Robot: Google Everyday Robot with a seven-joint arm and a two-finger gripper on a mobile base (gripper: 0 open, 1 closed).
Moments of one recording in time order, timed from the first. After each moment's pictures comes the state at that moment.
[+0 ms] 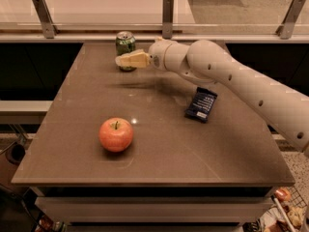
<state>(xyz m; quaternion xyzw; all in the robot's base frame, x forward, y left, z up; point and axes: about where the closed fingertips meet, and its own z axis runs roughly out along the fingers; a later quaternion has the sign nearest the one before) 0.761 0.047 0.893 -0.31 0.69 0.26 0.60</state>
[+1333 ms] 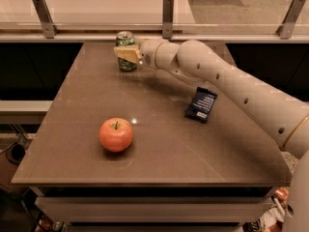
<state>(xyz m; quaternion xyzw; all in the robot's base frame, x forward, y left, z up) 0.778 0.075 0.894 -0.31 0.68 0.27 0.61</state>
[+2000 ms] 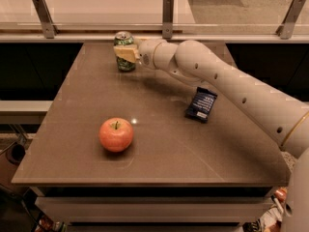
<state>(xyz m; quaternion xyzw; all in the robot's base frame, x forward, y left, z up) 0.777 0.081 0.893 -0.32 0.67 0.27 0.61</state>
